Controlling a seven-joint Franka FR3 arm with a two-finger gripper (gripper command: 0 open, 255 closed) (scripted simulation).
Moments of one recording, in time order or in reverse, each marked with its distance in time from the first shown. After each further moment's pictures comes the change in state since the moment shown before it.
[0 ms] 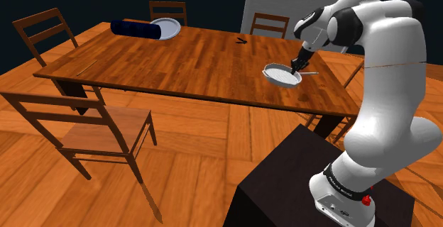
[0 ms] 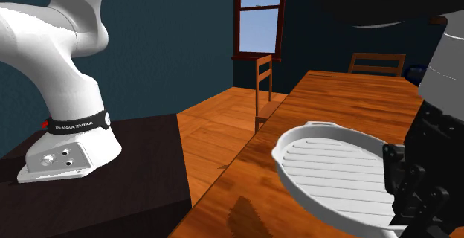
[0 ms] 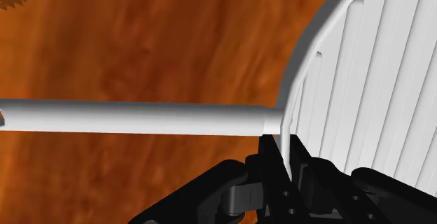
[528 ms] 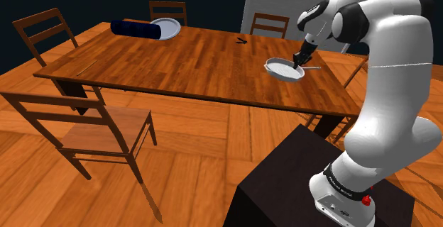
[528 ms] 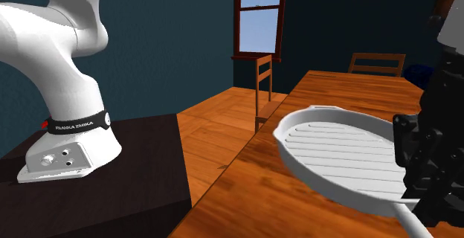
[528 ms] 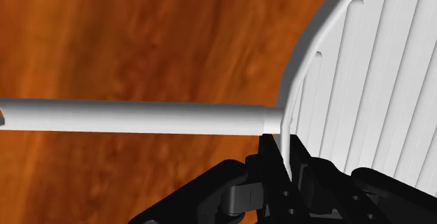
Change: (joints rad) arm 0.012 -0.053 -0.022 0.020 -0.034 -0.067 0.029
